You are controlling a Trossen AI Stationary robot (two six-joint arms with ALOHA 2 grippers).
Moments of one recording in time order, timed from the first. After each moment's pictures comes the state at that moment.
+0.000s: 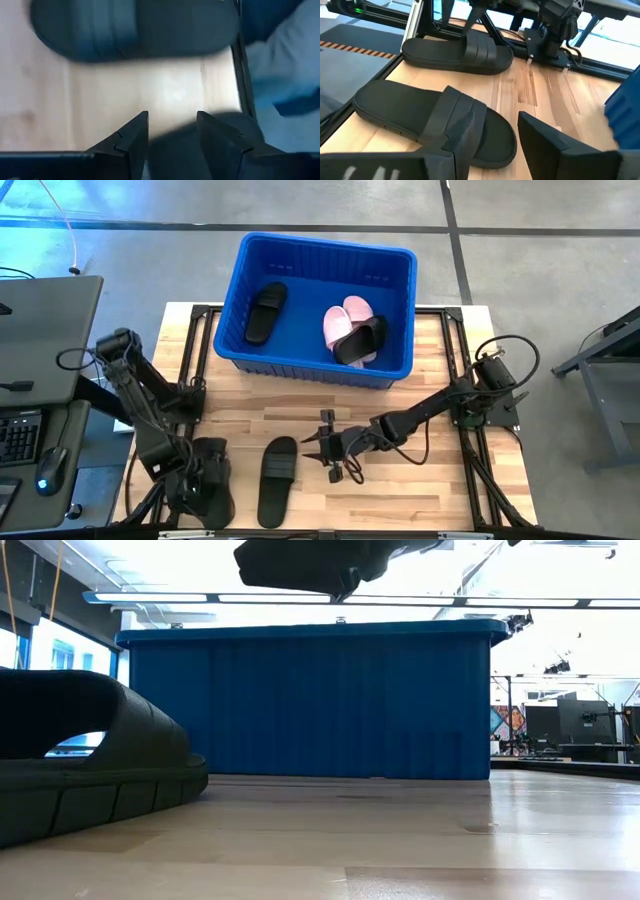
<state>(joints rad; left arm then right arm) -0.96 1.36 0.93 -0.75 -0.31 -0.91 0.40 1.86 1.14 0.34 0.29 -0.08</state>
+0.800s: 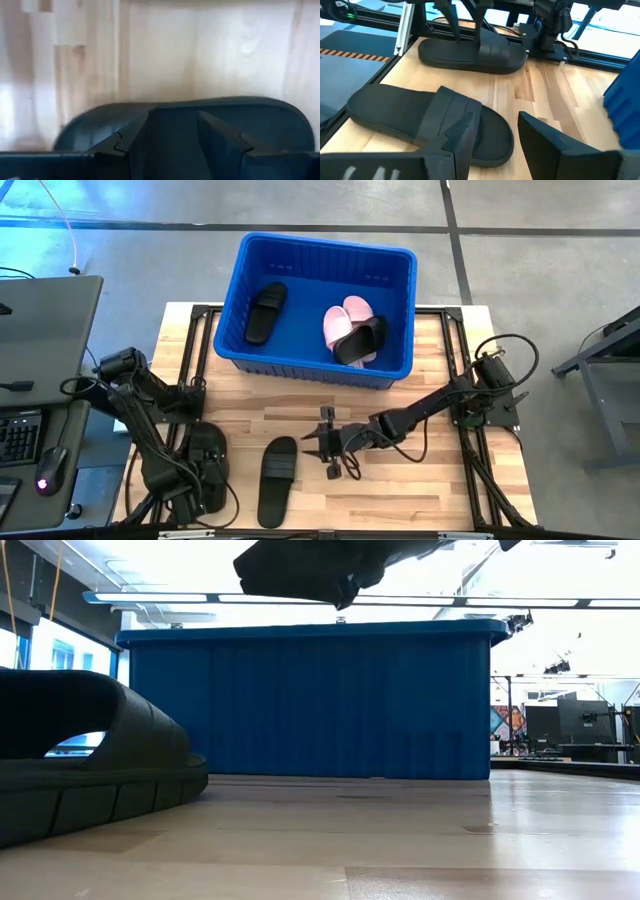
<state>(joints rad) -1.00 1.58 1.07 -1.11 -0.30 -1.13 0.38 1.86 1.14 0.33 0.28 -0.03</state>
